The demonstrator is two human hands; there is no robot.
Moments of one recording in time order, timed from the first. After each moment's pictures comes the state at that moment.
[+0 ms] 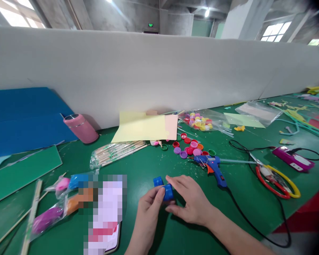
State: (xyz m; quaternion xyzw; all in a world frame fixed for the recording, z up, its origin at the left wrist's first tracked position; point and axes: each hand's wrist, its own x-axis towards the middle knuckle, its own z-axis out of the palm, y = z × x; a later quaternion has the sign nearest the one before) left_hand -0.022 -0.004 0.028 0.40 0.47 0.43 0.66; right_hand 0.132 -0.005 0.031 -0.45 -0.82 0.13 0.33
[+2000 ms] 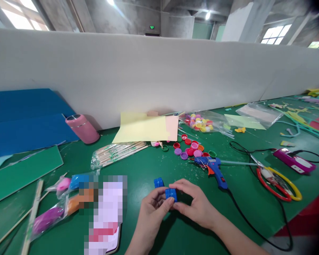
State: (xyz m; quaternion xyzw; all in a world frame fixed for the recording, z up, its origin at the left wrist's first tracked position) left_hand -0.016 -0.006 0.044 0.39 0.46 0.45 0.66; right_hand 0.135 -0.012 0.036 -0.43 -0.68 0.41 0.43
